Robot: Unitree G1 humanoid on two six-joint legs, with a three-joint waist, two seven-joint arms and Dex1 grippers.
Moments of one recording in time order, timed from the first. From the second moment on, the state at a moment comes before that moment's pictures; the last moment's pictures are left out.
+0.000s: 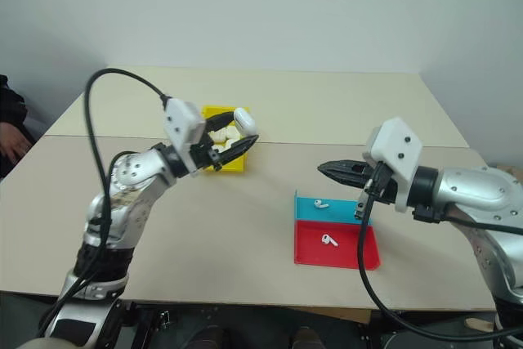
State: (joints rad) left arm -0.72 0.37 -0.11 -0.07 -0.12 0.39 -0.48; right arm -0.32 -0.92 -0.24 -0.59 0.64 0.70 0.81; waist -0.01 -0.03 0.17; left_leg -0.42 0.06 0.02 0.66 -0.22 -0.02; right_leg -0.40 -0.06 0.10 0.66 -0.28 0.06
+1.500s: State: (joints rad) left arm -0.16 0.83 0.36 -0.36 -0.57 0.59 -1.01; right arm 0.03 -1.08 -0.47 -0.36 0.45 0.26 1.22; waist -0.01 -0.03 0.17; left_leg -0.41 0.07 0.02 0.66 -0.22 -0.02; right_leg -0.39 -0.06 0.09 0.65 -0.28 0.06
